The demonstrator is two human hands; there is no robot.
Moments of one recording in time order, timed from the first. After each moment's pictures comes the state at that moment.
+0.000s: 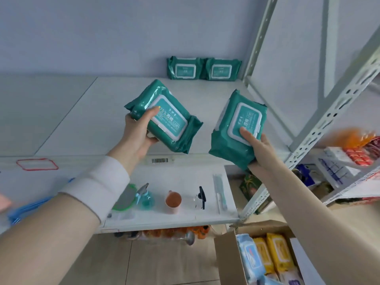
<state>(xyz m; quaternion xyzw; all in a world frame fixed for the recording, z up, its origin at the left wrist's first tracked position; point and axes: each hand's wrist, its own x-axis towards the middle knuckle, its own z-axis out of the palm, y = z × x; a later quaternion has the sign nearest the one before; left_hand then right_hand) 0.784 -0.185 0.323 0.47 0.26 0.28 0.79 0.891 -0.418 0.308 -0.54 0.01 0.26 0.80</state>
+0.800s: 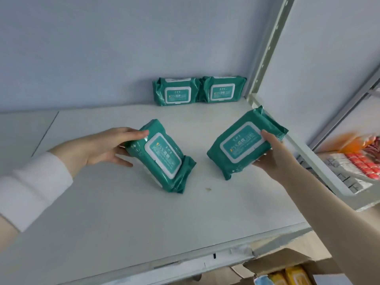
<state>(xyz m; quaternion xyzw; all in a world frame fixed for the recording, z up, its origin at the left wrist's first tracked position) 0.926 0.010 0.344 0.76 0.22 -0.13 0.60 1.086 -0.327 0.300 -0.55 0.09 0.22 0.80</state>
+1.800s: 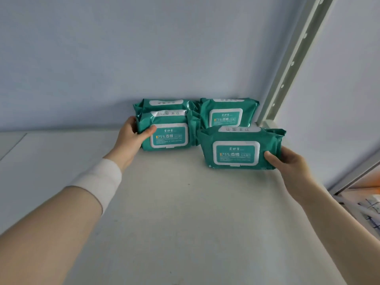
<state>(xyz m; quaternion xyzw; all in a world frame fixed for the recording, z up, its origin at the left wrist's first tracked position) 1.132 0.020 0.273 0.72 0.24 0.27 0.60 1.255 -0.324 0.268 -0.73 -0.11 0.09 0.67</state>
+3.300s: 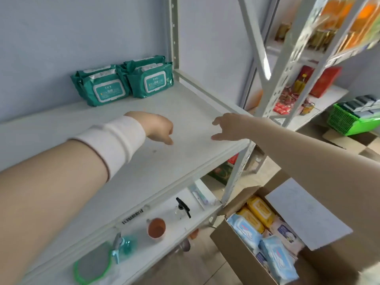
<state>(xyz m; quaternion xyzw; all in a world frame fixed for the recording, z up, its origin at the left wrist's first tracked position) 0.967 -0.202 0.364 0.96 -0.12 -0.23 -0.12 0.981 -0.402 0.347 -0.98 -0.15 0.16 -0.04</state>
